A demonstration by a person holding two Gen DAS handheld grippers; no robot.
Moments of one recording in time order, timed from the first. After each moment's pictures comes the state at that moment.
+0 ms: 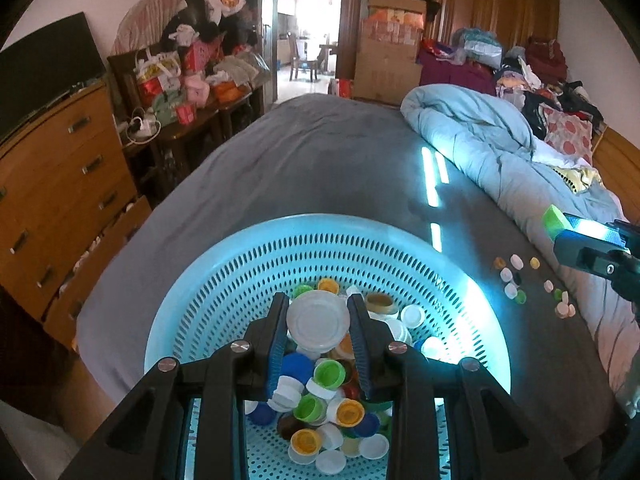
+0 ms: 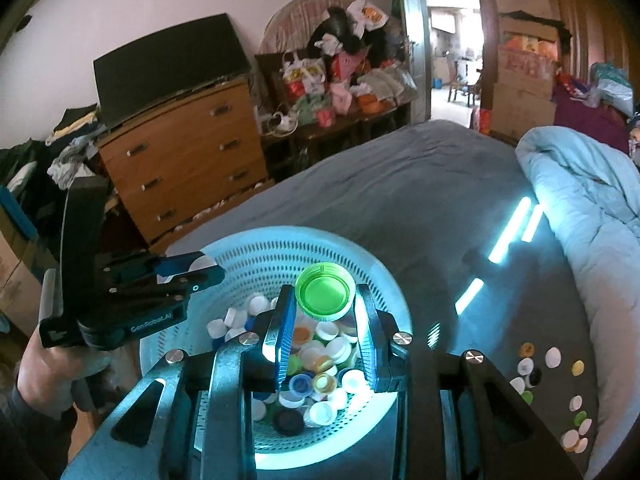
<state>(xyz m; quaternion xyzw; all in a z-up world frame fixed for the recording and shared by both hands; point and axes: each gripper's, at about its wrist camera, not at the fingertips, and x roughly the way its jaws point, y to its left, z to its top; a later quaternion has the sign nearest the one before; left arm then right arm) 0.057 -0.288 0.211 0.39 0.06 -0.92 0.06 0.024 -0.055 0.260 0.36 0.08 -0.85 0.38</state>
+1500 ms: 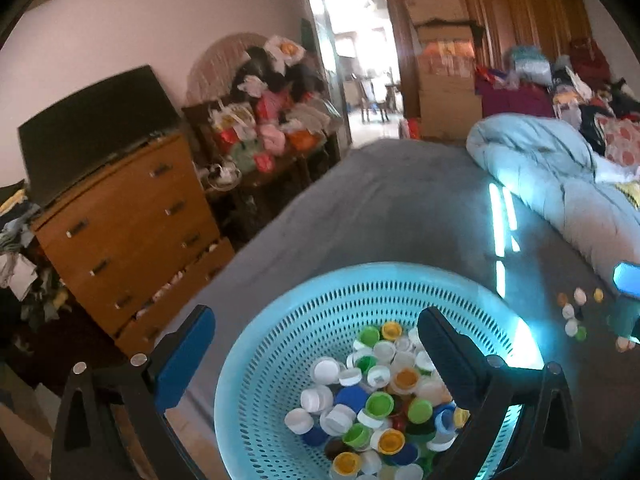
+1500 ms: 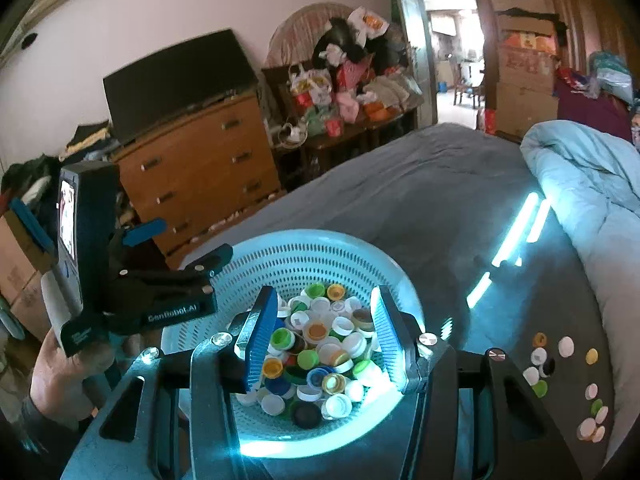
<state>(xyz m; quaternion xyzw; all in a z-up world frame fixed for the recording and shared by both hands) 0.080 -0.257 0.251 0.30 -0.02 -0.93 0.23 0.050 -0.014 0.274 0.33 0.04 -0.86 0.39</state>
